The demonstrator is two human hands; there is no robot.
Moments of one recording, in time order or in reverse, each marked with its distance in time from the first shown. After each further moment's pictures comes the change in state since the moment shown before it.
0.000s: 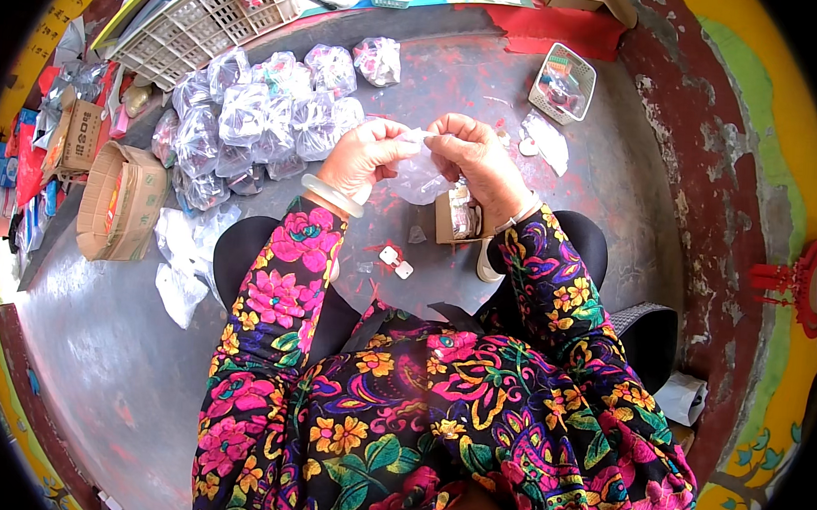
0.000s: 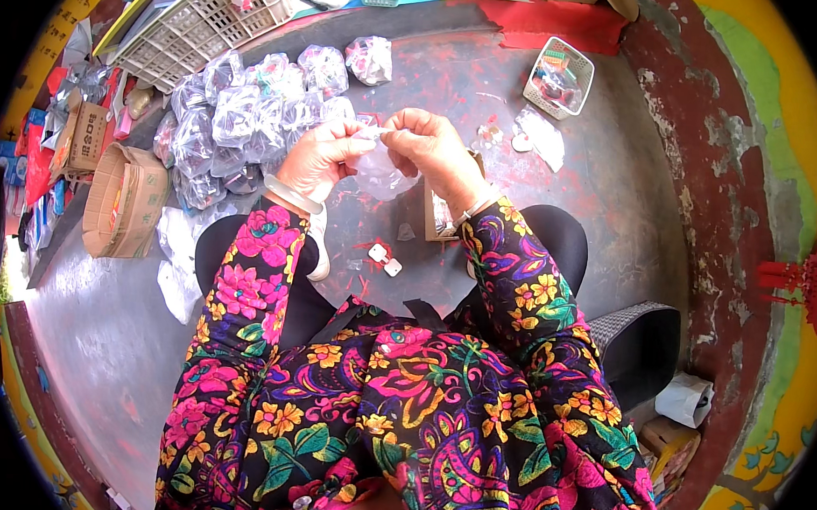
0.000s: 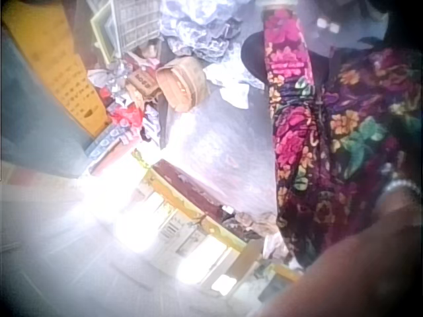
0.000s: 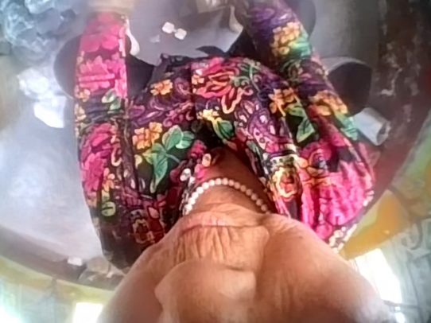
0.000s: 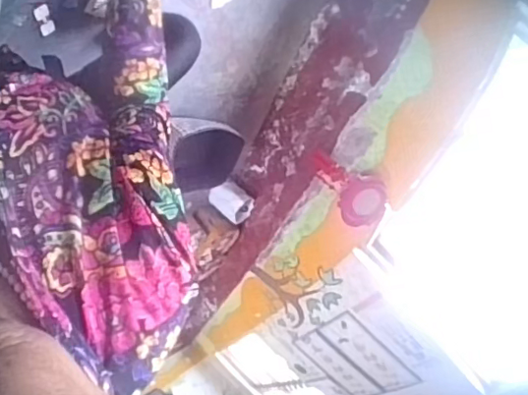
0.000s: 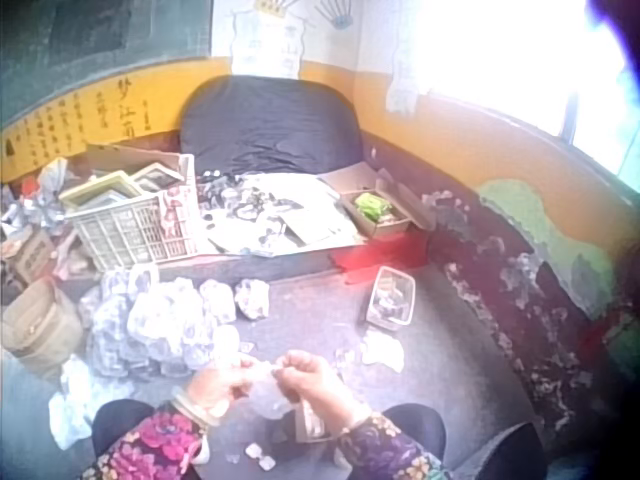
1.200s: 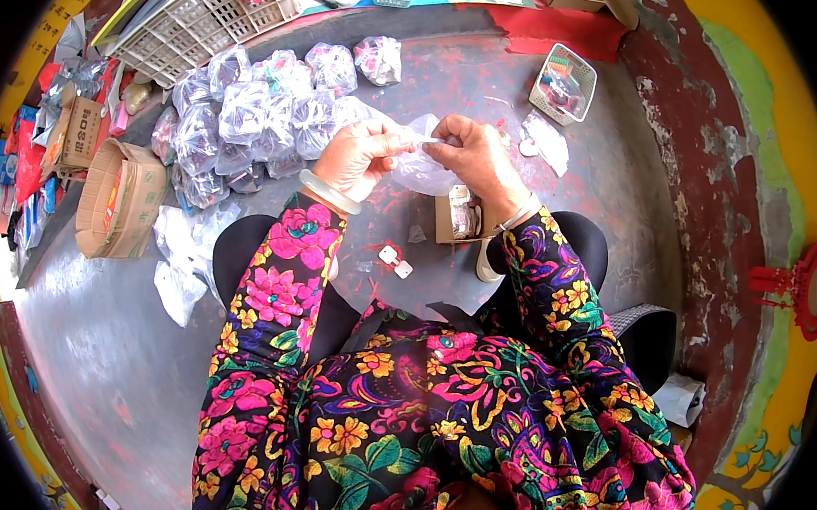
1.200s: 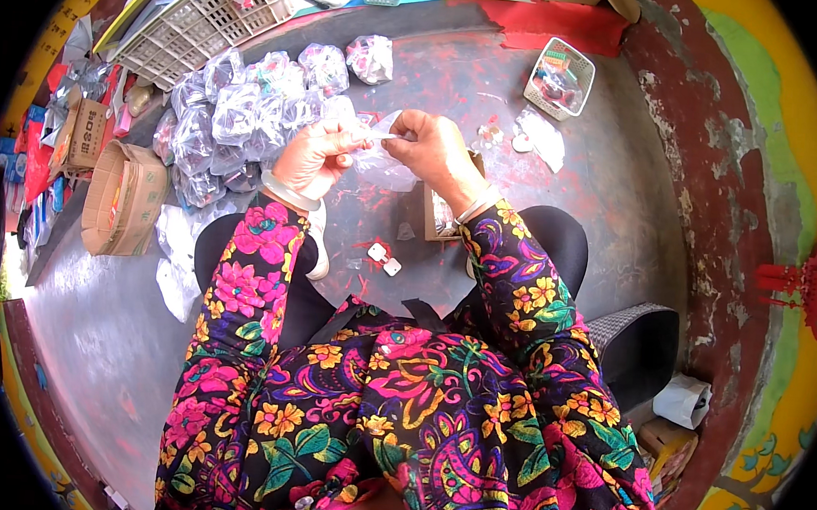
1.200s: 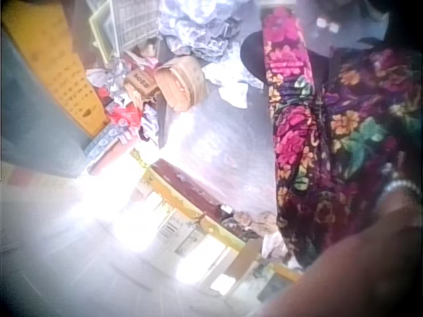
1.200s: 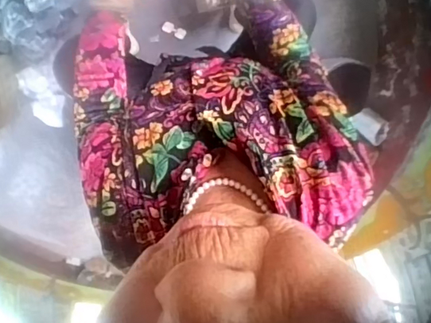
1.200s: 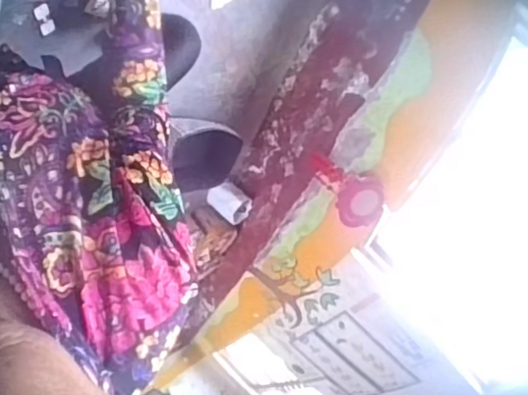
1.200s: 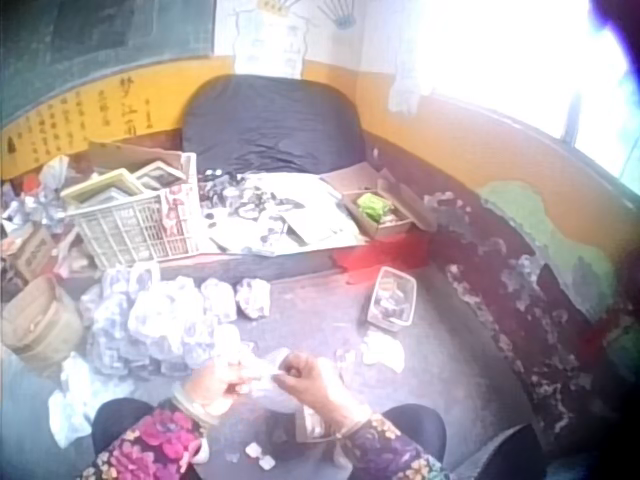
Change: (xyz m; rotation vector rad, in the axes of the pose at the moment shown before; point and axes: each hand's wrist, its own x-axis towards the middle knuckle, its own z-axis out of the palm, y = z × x) left_hand -0.003 0.012 -0.005 -0.169 -0.063 0.008; right_hand 0.010 0.007 -0.004 -0.636 0.173 -0.164
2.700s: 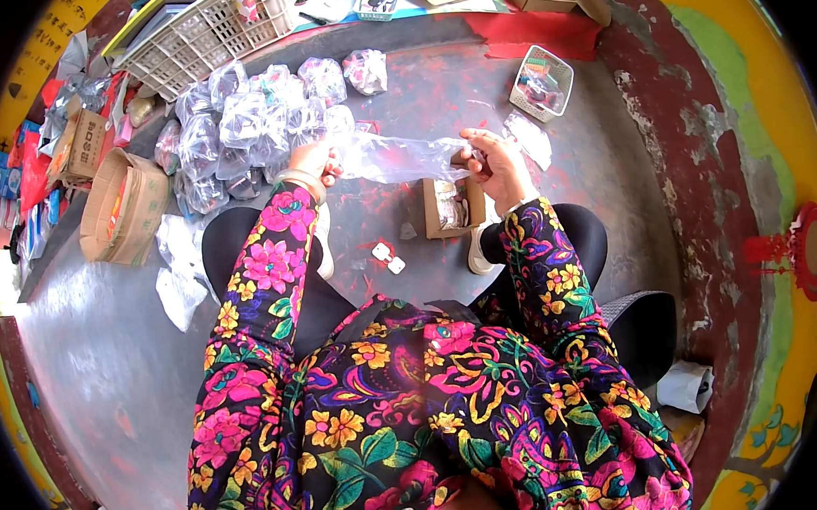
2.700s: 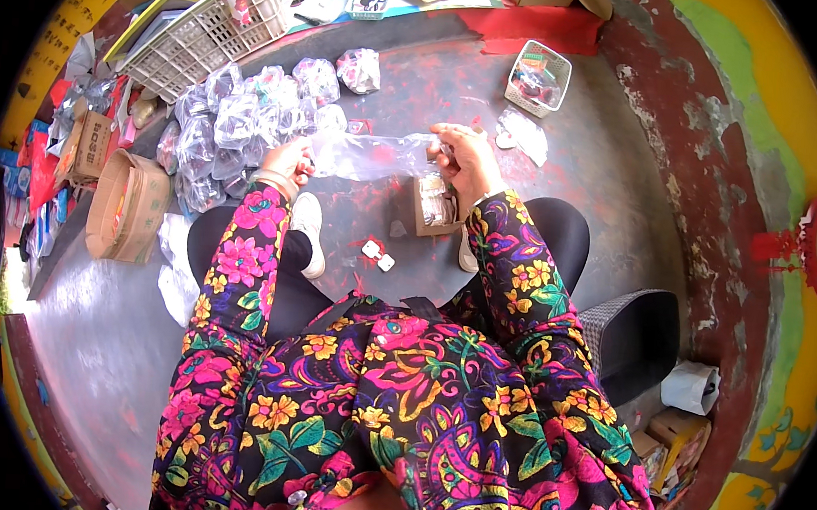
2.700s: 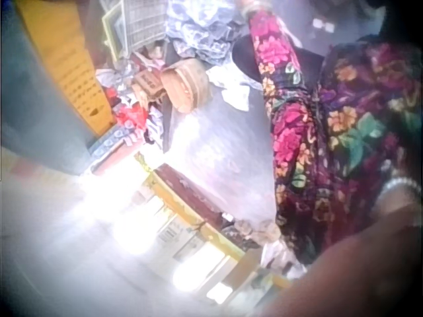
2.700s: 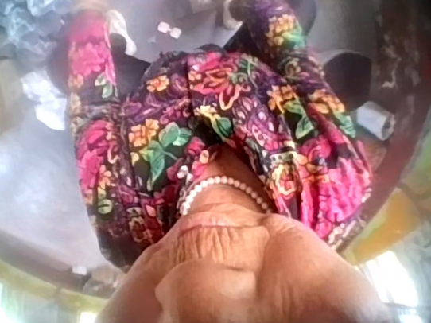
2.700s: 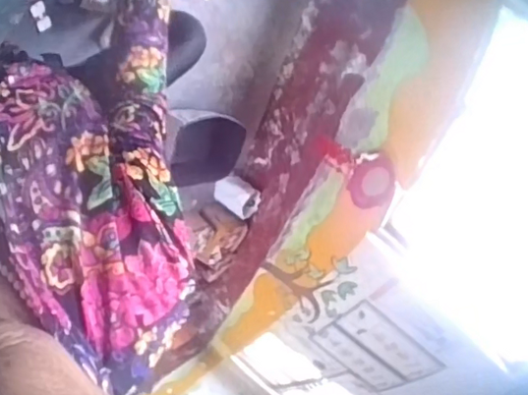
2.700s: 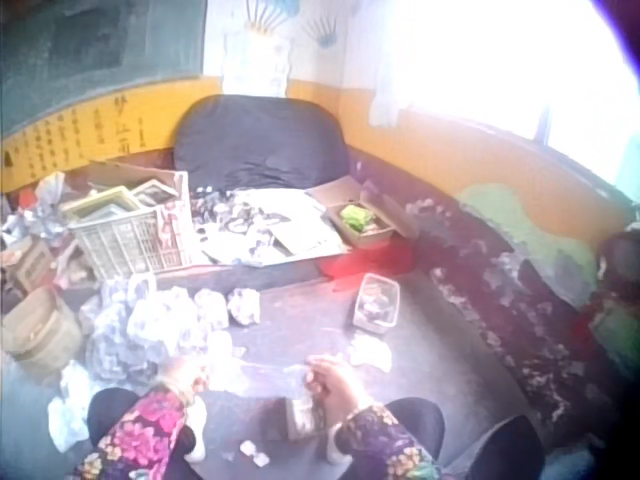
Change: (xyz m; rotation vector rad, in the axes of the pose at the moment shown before) left_hand 0.002 -0.015 -0.066 0.267 0.597 -0.215; right_hand -0.027 0.059 -0.031 0.927 0.166 0.488
